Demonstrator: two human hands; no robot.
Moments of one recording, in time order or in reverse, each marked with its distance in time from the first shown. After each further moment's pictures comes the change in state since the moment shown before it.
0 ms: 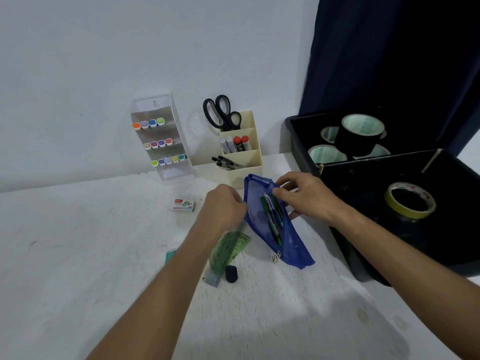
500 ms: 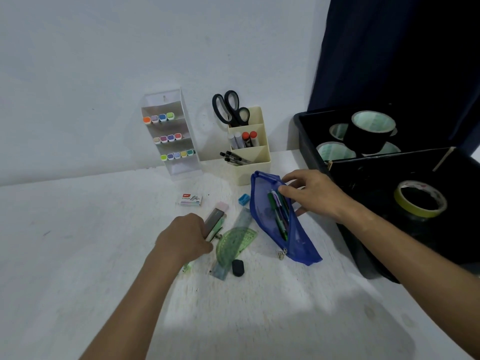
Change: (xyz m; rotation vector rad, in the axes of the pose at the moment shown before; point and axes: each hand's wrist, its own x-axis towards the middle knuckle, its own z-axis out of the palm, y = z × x) left_hand -0.039 -0.073 -0.031 0.380 -0.194 -0.149; right_hand -0.002 -0.001 0.001 -0.006 -0.030 -0.006
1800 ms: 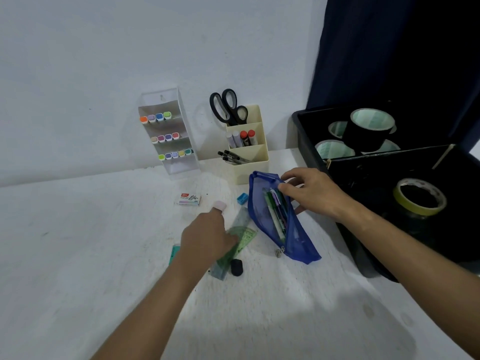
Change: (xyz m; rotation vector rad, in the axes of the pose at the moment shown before) left_hand 0.012 0.032 0.030 -0.010 0.160 0.064; right_hand 0.001 0.002 -0.001 -0.022 0.019 -0.017
